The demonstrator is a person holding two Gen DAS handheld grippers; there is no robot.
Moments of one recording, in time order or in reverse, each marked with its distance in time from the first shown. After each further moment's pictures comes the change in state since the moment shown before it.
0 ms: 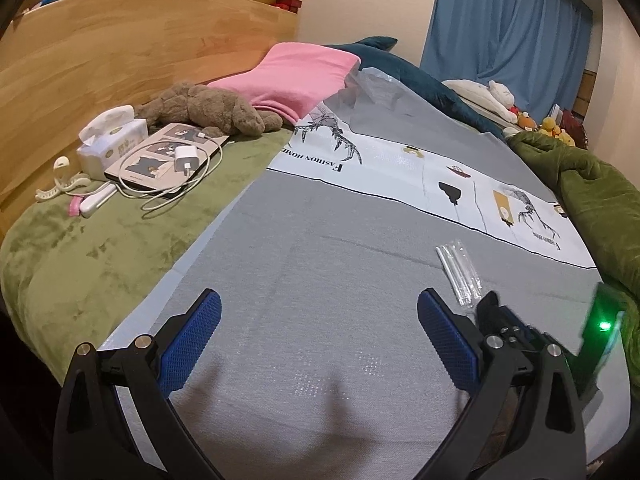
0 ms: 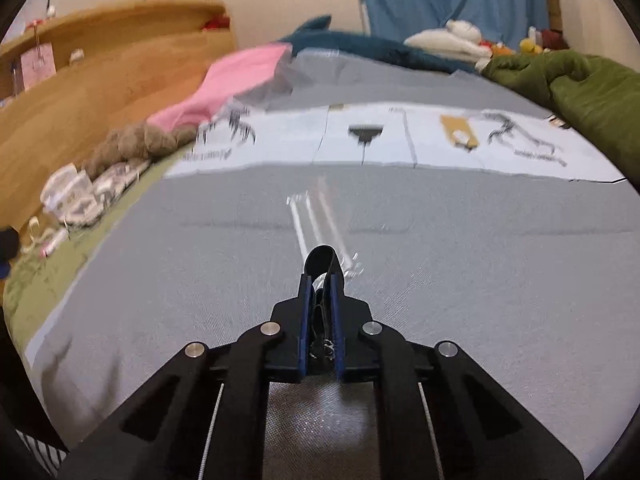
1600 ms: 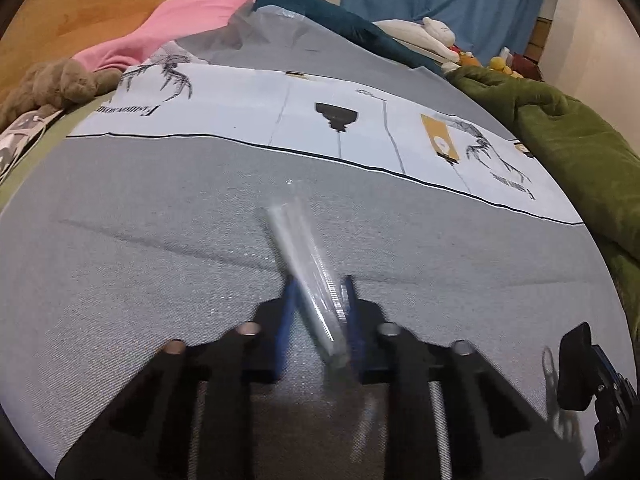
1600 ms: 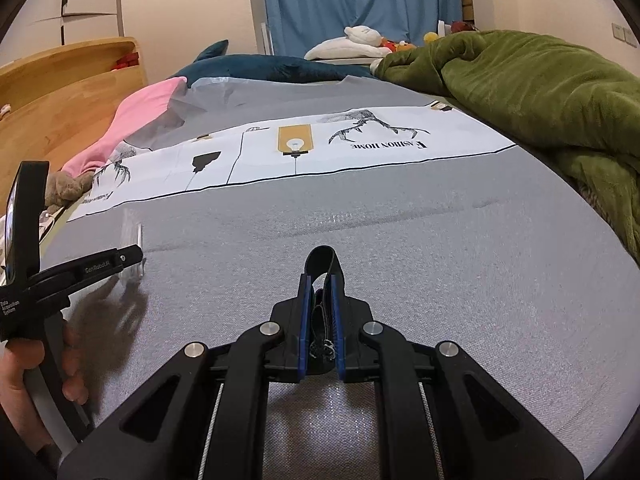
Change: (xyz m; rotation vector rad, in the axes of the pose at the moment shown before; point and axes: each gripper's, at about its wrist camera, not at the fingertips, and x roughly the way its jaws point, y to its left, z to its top) left arm 0.167 -0.176 -0.028 0.124 0.134 -0.199; right arm -0.036 -0.158 -0.010 0.131 -0.040 -0.235
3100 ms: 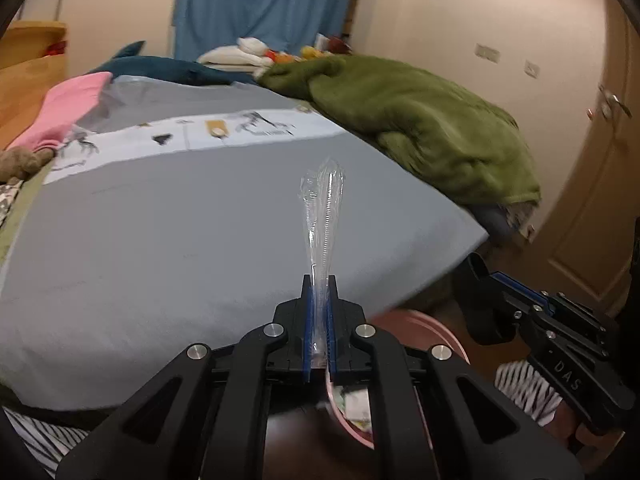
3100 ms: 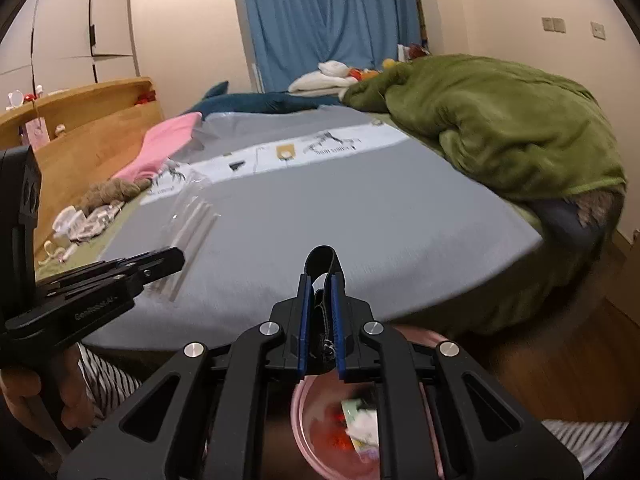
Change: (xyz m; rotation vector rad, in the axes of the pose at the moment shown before) left arm -0.312 -0.086 -0.210 0.401 -0.033 -0.412; right arm -0.346 -0.042 -0.166 0.083 -0.079 -0.029
